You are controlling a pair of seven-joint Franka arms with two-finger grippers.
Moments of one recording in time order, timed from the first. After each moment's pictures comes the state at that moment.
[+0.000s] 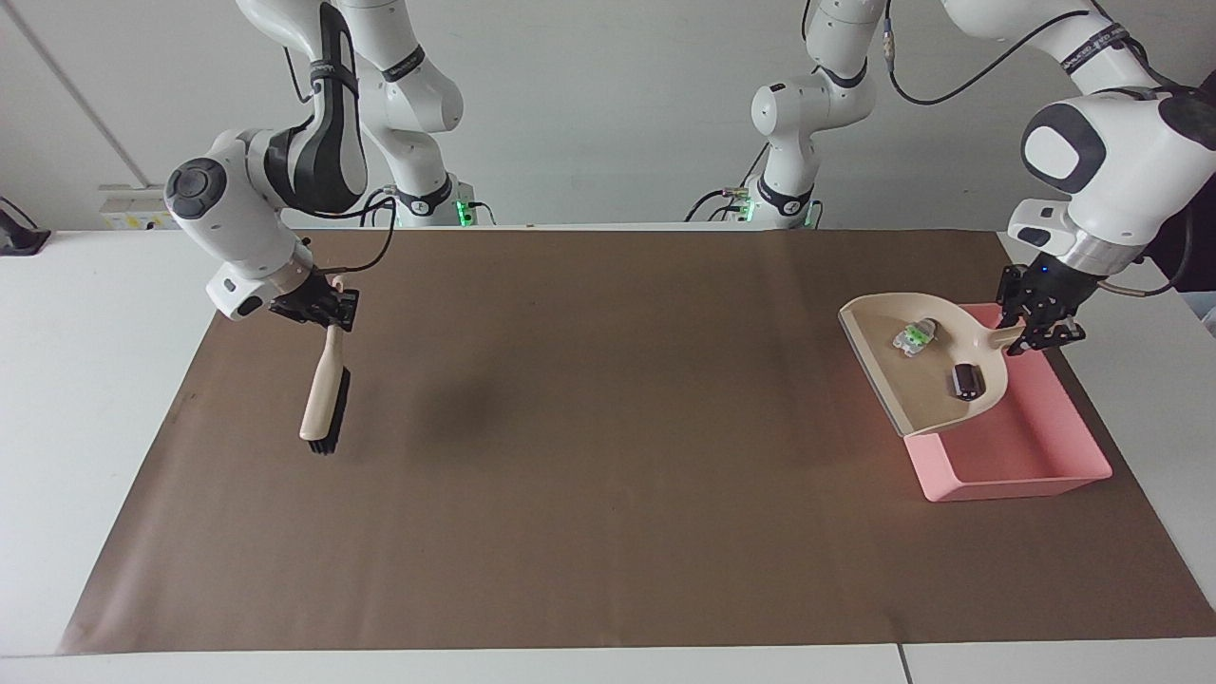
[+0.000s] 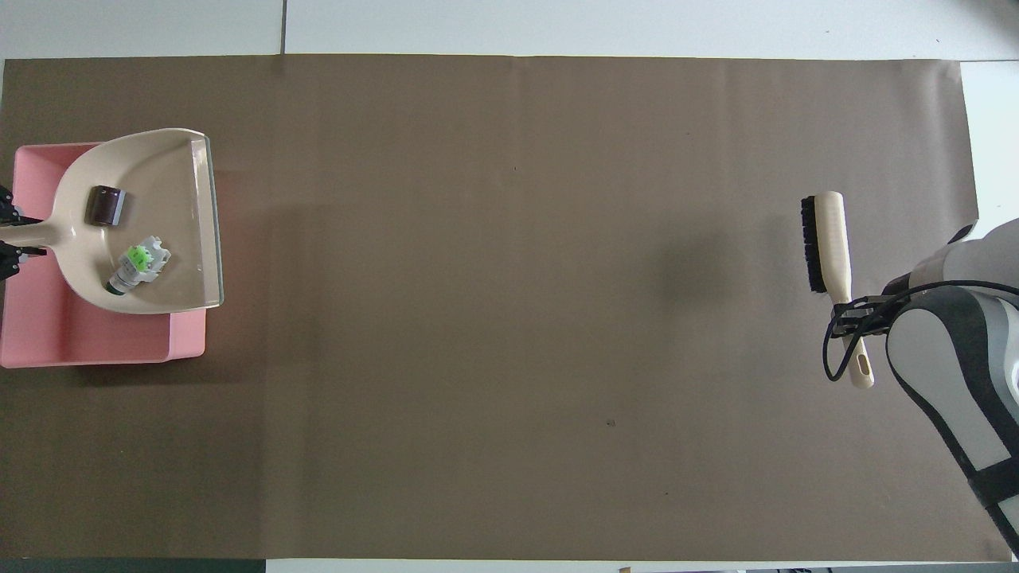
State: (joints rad) left arm 0.23 0.07 0.00 -1.81 -0.02 1.98 1.77; right arm -0.24 -0.07 0.08 -2.24 0.05 2.01 -0.13
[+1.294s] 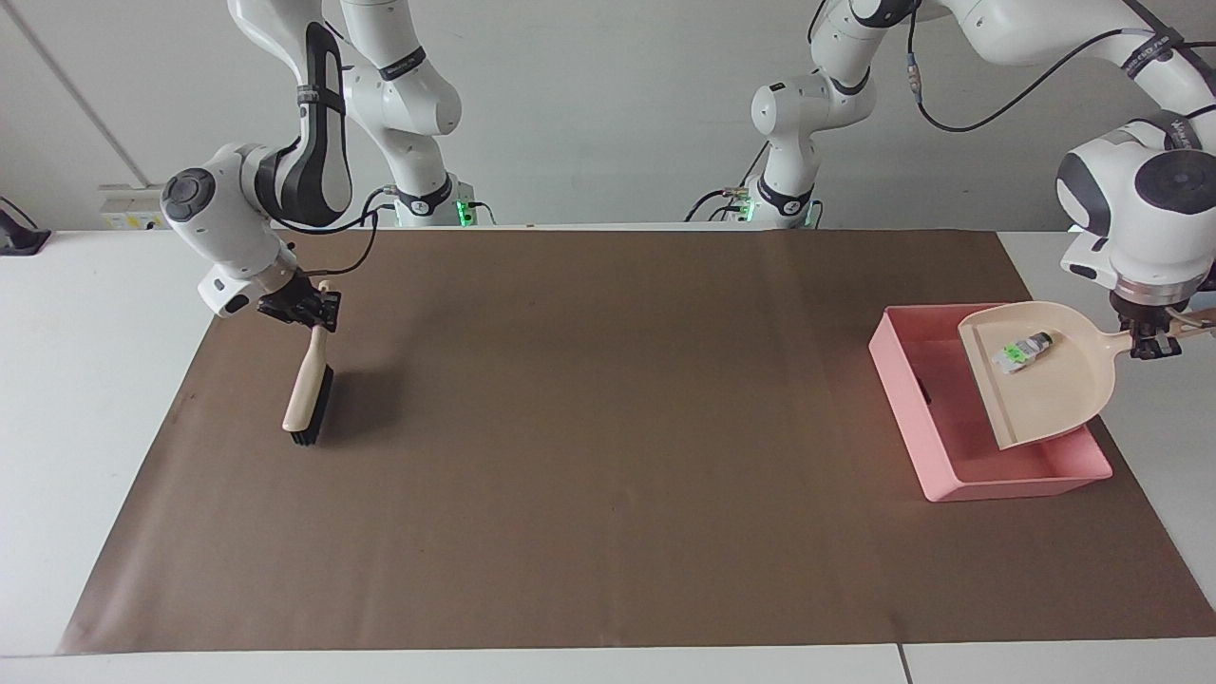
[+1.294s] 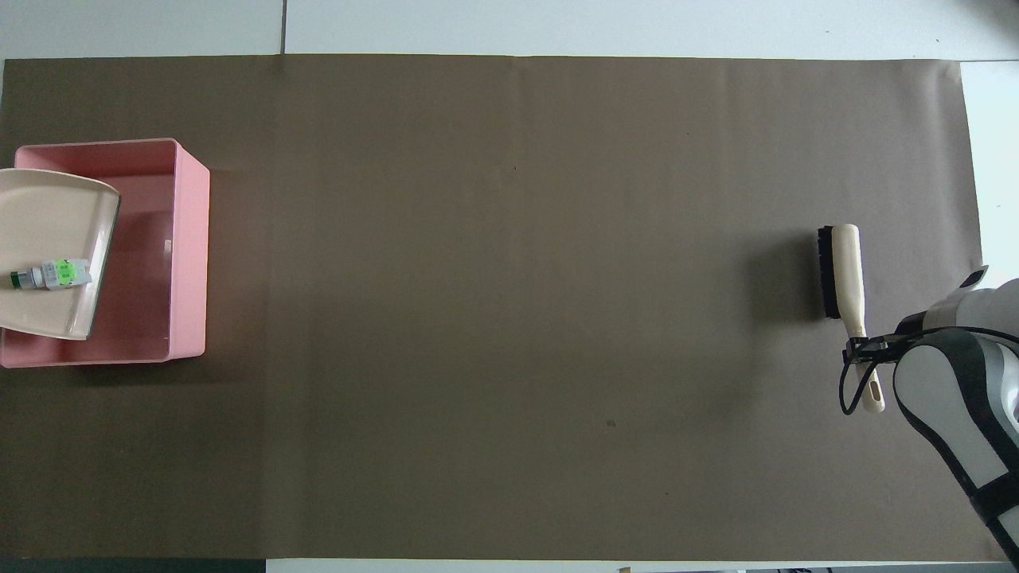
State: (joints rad) left arm 0.11 0.20 0.07 -1.71 0.66 1.98 1.72; right arm -0.33 -0.09 0.09 -2.41 0.05 2.17 -0.24
